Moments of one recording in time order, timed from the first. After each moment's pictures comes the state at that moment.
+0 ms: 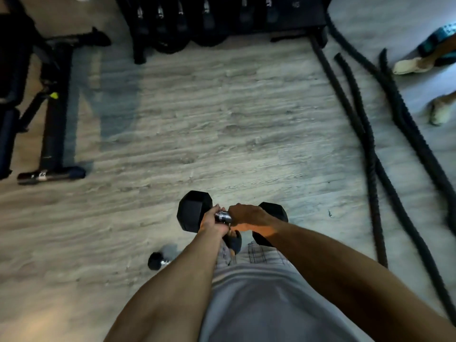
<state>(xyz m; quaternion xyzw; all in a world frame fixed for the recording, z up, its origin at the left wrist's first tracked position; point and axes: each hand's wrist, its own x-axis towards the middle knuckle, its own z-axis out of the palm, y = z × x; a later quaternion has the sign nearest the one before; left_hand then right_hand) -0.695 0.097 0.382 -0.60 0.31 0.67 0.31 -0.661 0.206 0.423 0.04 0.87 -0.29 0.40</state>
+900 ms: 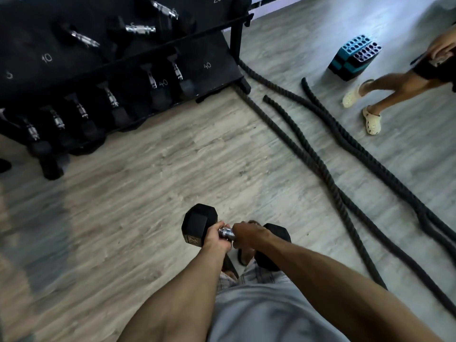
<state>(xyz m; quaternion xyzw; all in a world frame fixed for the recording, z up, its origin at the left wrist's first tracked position) -1.078 0.456 0.359 -0.51 0.41 0.61 0.45 -1.018 0.542 0.373 0.20 0.84 -0.25 0.43</state>
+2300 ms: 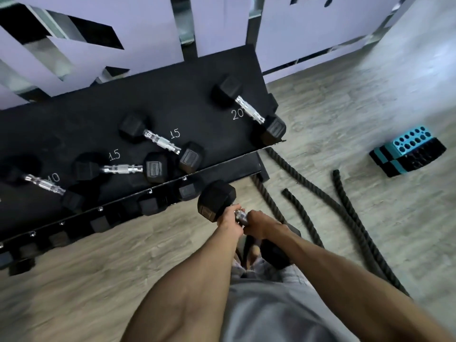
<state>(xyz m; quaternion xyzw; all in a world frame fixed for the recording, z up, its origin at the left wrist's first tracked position) -1.677 1.044 0.341 -0.46 0.46 0.62 0.44 -1.613 1.123 0.356 0.27 0.83 -0.31 0.38</state>
